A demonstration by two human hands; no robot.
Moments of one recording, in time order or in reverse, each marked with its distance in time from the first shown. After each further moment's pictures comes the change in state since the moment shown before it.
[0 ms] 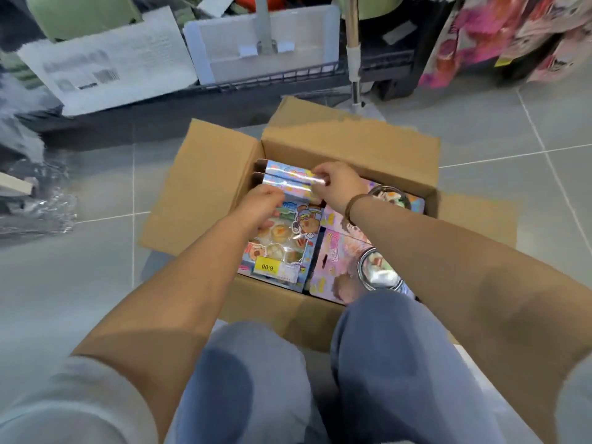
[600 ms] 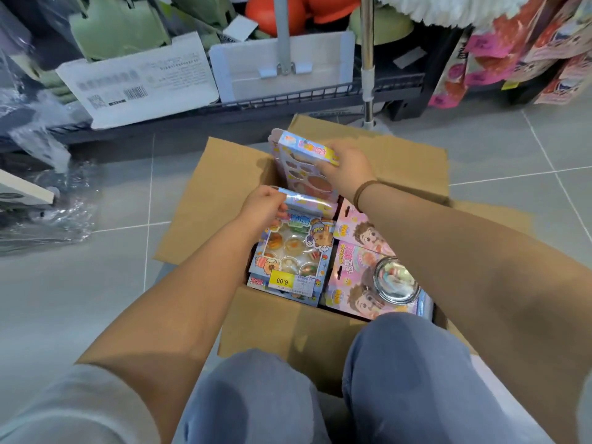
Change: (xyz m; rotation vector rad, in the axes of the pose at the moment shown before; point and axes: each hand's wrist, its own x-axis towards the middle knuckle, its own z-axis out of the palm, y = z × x) left_hand 0.002 0.004 -0.021 -0.073 0.098 0.103; right_hand 0.017 -0.038 -0.018 0.062 0.176 -0.067
